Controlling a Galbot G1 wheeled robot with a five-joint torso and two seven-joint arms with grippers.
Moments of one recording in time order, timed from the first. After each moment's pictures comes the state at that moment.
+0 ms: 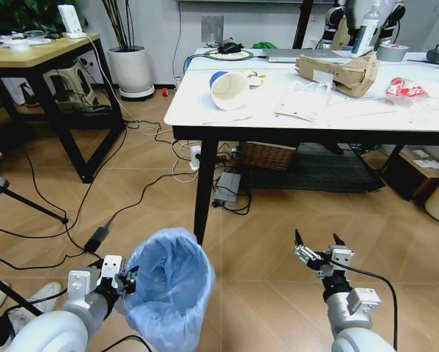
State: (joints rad) left arm 1.73 -0.91 -0.61 -2.47 -0.94 0.74 -0.52; right arm -1.68 1.46 0.57 2.21 0.16 -0.11 0.08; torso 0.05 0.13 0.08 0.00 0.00
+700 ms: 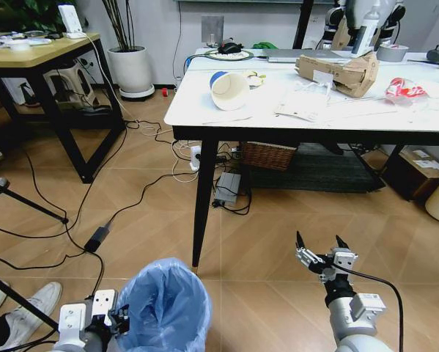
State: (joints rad) left arm 1.91 -0.91 -0.62 -2.51 -1.01 0.74 -0.72; right arm -1.72 1.48 0.56 2.24 0.13 -0.11 0.08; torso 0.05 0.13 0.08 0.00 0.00
